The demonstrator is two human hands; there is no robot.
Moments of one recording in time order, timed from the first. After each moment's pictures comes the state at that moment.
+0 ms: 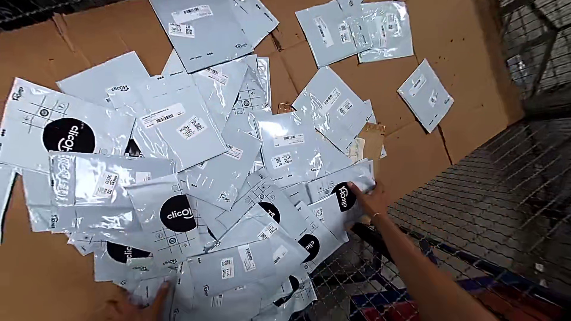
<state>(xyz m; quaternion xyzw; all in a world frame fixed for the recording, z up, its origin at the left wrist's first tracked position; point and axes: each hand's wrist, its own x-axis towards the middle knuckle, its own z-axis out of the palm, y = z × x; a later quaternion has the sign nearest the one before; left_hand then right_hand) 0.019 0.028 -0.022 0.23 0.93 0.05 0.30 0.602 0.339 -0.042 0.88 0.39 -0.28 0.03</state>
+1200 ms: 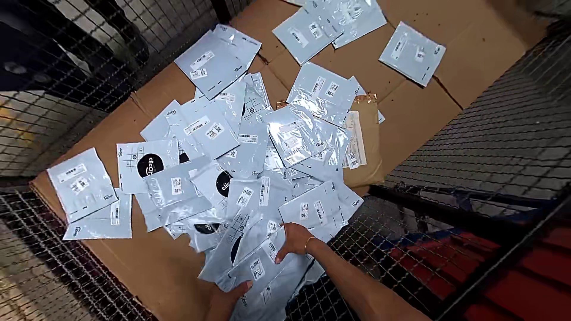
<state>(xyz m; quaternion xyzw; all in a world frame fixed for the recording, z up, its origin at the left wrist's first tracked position) 0.071 0.064 0.130 0.18 0.80 0.14 0.56 0.319 0.191 0.042 0.48 0.56 -0.64 0.20</state>
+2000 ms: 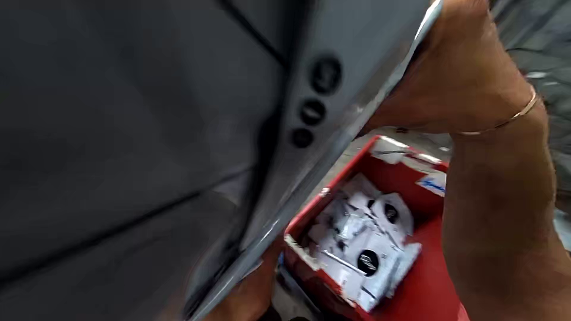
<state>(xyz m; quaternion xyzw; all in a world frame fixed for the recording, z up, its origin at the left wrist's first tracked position) 0.423 0.004 0.597 0.71 0.17 0.62 0.28 0.677 0.002 0.726 0.46 0.79 0.07 -0.39</state>
